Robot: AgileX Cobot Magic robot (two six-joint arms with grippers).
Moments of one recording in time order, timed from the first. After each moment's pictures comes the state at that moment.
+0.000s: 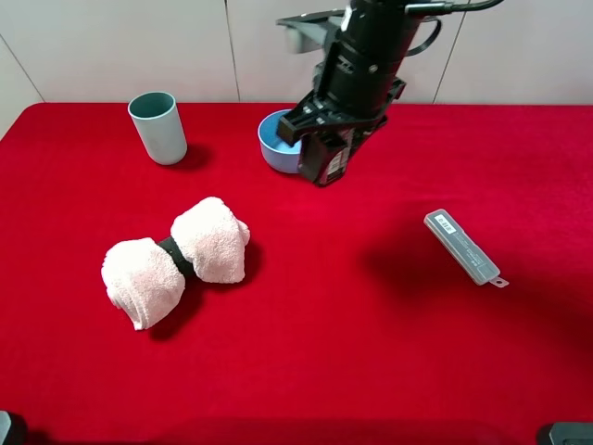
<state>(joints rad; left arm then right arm) -0.15 0.00 -0.49 0.10 1.06 -0.04 0.69 1.86 -1.47 0.20 1.10 -0.19</state>
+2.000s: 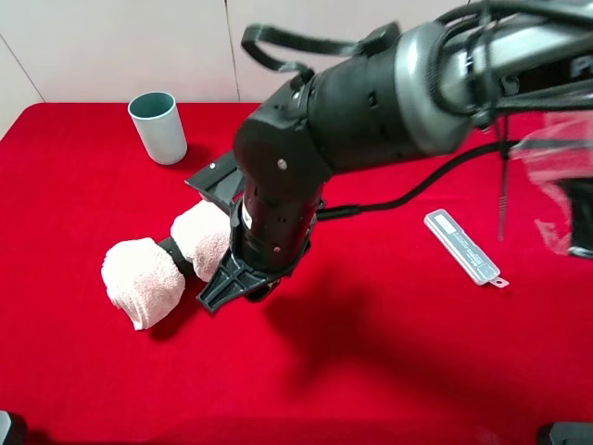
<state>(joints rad) -0.15 0.00 -0.49 0.10 1.06 -0.04 1.07 1.94 -1.17 0.00 0.65 0.15</state>
